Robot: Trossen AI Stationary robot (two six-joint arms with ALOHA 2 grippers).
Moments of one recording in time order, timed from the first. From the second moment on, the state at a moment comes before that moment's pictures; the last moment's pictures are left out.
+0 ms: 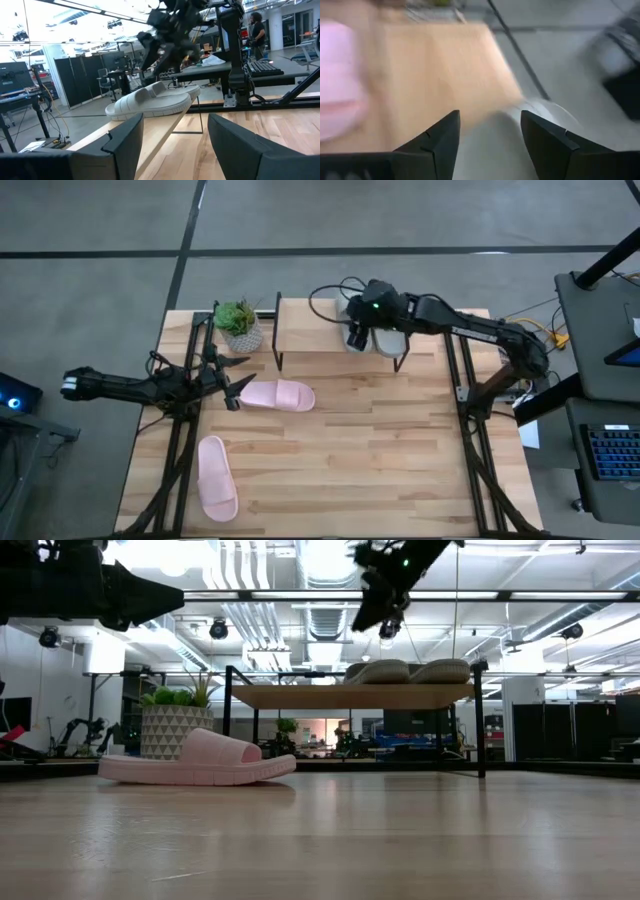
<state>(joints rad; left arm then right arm) -0.08 0.38 0.11 0.41 -0.45 0.28 -0.36 1.54 1.45 -0.57 0.22 -0.24</state>
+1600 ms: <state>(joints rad) -0.07 0.61 0.14 0.25 -0.31 -0.69 0.02 1.15 0.53 0.51 0.24 -0.20</state>
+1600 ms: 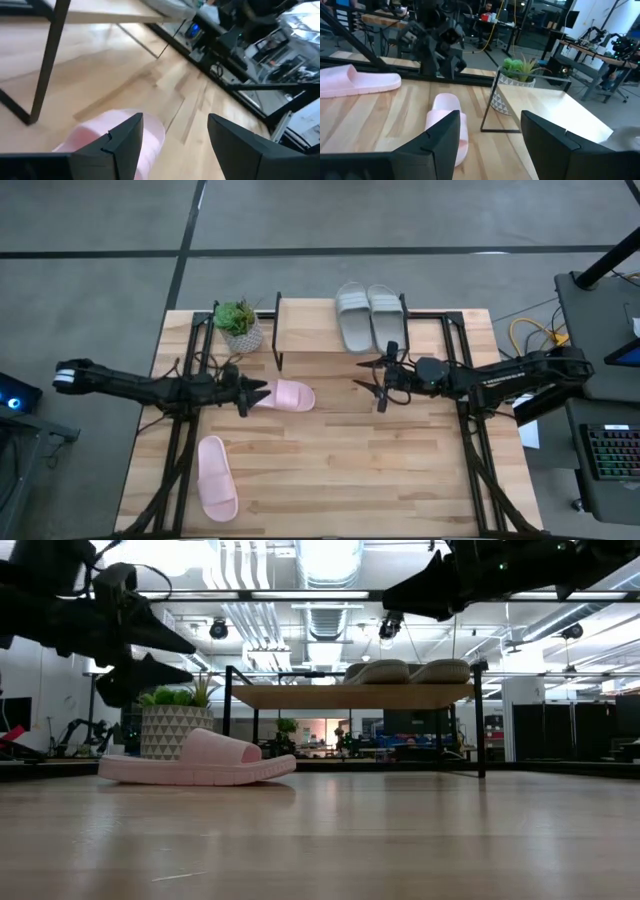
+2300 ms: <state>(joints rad) 0.00 0.81 0.20 0.09 -0.20 -0.94 0.02 1.15 0.54 0.51 0.24 -0.22</state>
